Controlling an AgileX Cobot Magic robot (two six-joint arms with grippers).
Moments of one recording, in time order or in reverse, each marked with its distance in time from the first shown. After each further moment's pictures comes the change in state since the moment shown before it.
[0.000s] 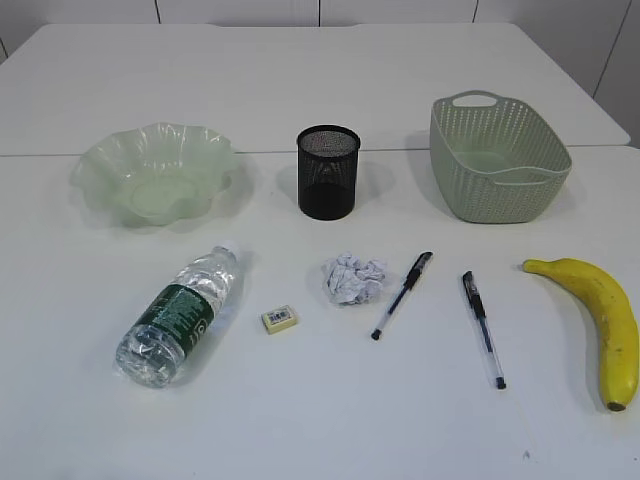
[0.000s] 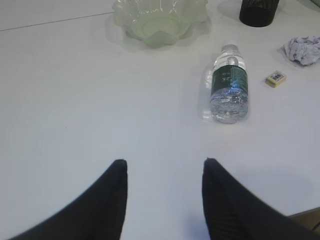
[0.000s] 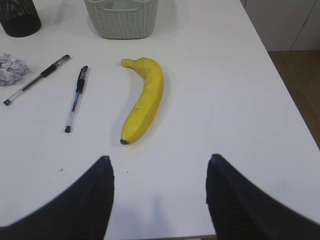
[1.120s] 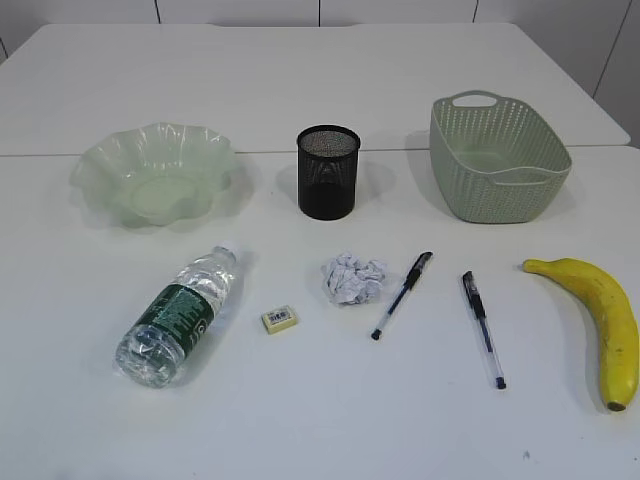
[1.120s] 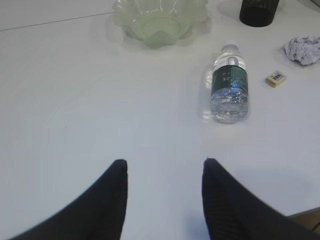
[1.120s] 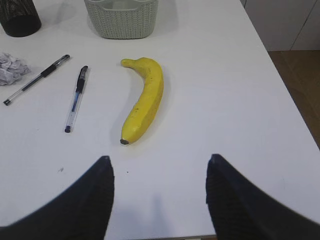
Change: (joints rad) left arm 0.000 0.000 0.000 0.000 0.000 0.000; right arm 0.000 0.000 0.000 0.000 0.000 0.000
